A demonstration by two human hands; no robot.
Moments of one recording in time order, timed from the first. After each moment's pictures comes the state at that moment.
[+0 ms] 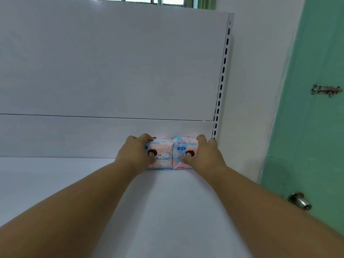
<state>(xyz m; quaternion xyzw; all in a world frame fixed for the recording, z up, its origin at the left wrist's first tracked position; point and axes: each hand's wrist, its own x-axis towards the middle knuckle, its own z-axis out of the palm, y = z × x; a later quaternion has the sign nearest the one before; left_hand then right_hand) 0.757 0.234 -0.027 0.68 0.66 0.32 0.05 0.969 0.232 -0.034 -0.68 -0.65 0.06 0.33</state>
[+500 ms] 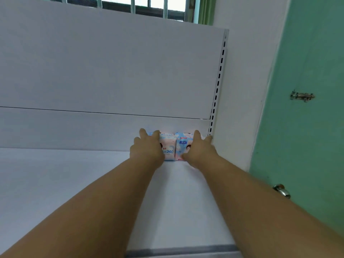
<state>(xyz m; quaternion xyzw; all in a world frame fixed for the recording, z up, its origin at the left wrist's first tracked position) 0.776 0.198 -0.023 0.68 0.69 0.24 -0.02 0.939 0.204 -0.021 -0.75 -0.62 0.05 0.23</state>
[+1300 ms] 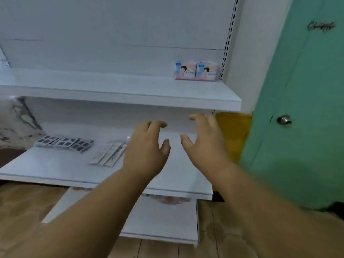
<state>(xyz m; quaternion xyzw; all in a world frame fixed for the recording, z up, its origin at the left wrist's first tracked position) 0.746 -0.233 -0.140 0.67 0.63 0.39 -0.05 0.900 -0.212 -0.123 -0.55 -0.73 0.06 0.40</state>
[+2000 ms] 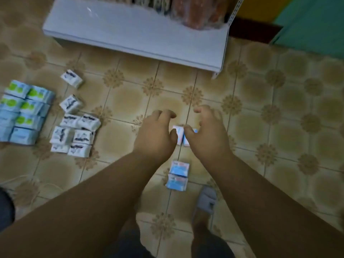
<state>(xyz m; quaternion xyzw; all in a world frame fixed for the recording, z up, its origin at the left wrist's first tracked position) 0.725 -0.577 -0.579 0.61 0.73 0.15 0.28 0.863 -0.546 -0.565 -0.67 -0.64 0.35 0.13</state>
